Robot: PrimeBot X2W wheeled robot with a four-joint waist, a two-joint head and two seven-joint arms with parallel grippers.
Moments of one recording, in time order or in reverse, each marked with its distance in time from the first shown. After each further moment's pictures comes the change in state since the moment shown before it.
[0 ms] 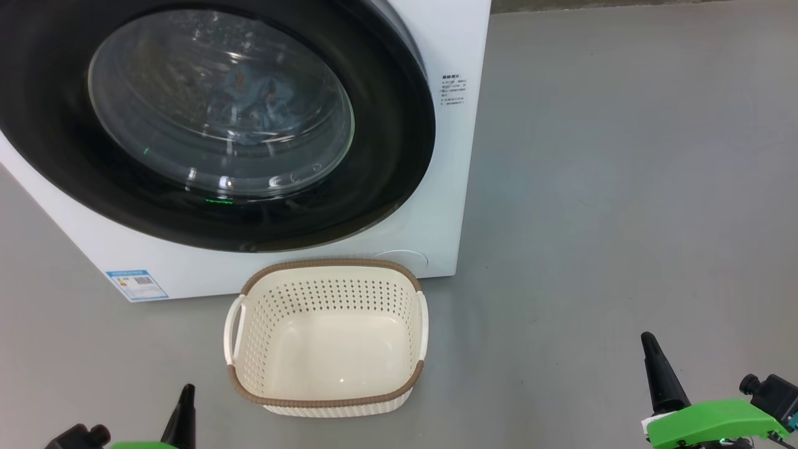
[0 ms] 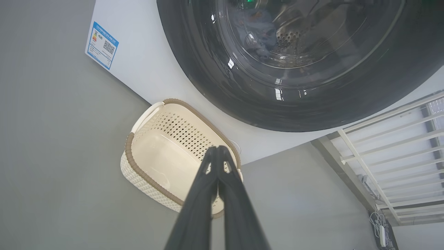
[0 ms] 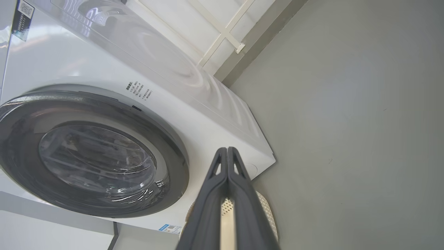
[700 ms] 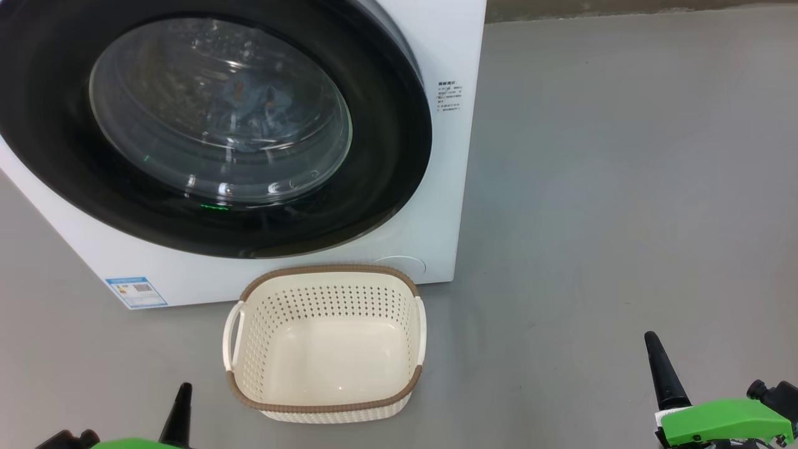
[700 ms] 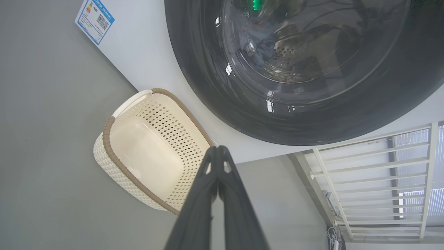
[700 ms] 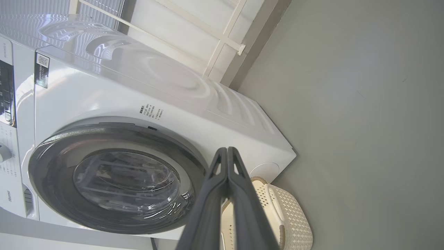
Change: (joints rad) left arm -0.005 -0.013 0.045 -0.010 -0.178 0.000 0.060; right arm -0.001 0.015 -0.026 -0.012 0.194 0.000 0.061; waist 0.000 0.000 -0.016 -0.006
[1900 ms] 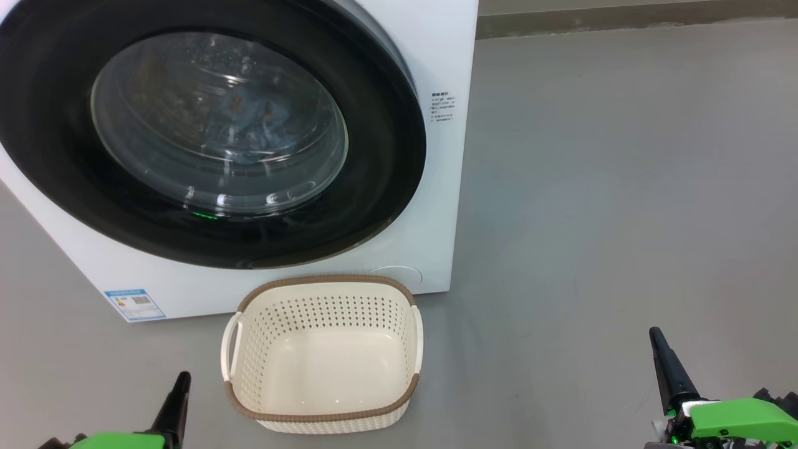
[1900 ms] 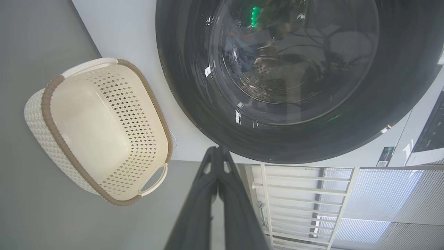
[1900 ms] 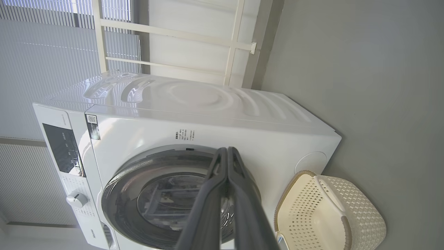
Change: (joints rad) left arm -0.020 -0.036 0.084 -0.012 -0.299 0.000 0.101; right arm -0.003 0.012 -0.036 -0.019 0.331 0.000 0.102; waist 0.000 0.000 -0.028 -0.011
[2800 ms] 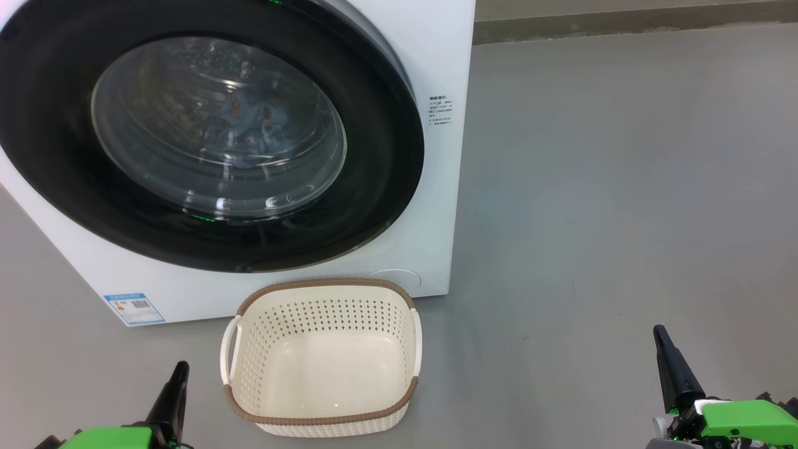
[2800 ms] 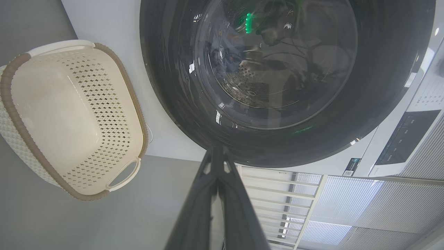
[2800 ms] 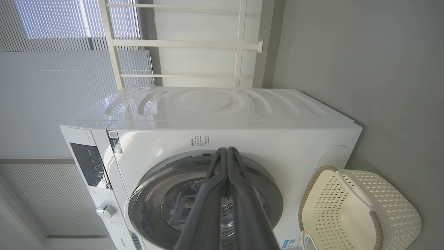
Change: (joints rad) left arm -0.017 -0.017 0.036 -0.010 -0.115 0.000 0.041; right arm -0.001 0.009 -0.022 -0.008 0.126 0.000 0.039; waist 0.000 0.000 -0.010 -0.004
